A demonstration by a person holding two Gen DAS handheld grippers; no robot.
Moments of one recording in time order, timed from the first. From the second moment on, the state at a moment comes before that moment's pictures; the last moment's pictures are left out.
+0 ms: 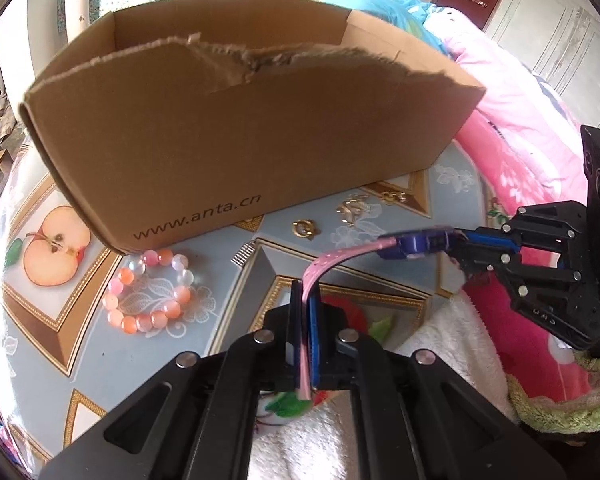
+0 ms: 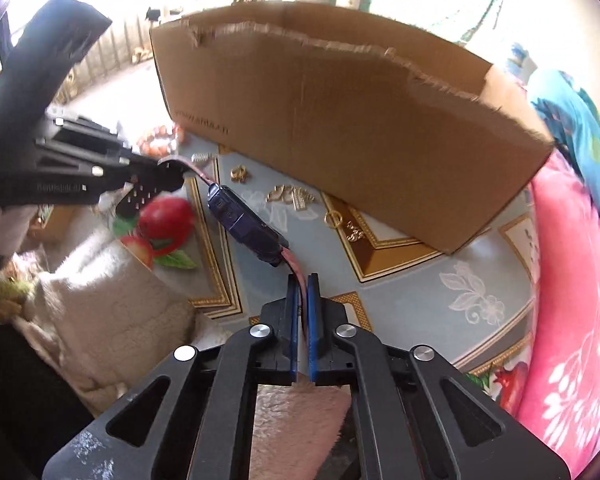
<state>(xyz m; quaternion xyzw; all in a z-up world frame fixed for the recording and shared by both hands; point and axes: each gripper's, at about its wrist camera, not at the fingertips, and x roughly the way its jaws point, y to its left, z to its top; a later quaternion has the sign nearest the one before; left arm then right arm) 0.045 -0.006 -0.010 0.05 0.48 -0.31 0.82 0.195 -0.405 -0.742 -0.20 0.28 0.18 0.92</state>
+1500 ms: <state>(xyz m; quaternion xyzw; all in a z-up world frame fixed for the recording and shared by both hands) 0.174 0.029 0.105 0.07 0.37 -0.21 0.90 0.413 -0.352 -0.625 -0.24 0.45 0.20 0.84</state>
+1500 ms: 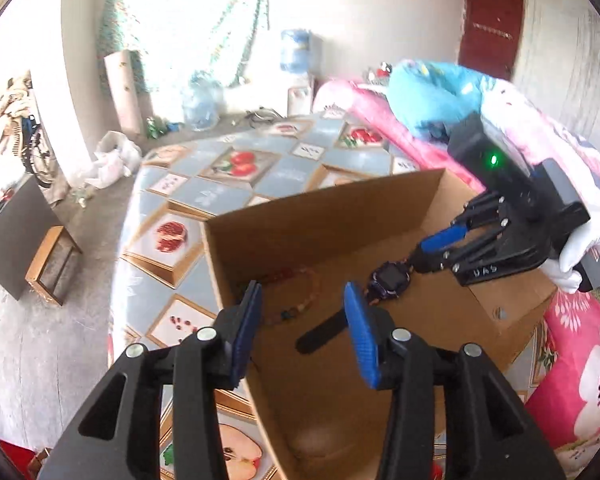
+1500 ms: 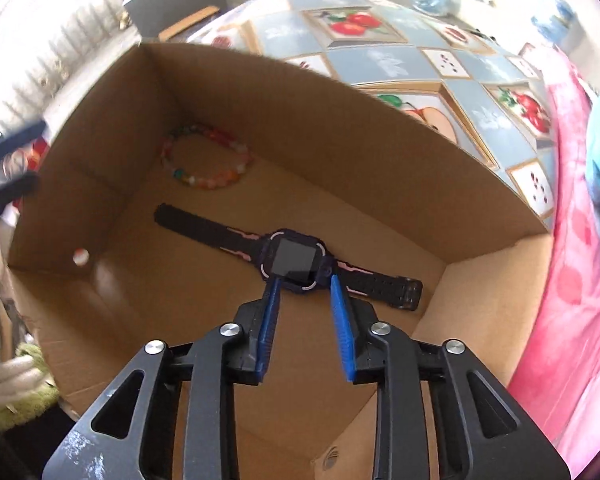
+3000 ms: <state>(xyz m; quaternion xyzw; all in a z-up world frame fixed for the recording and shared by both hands) 0.042 0.058 0.085 0.03 0.27 -0.24 0.93 0.202 -0.460 -0.562 0.03 0.20 0.18 0.96</state>
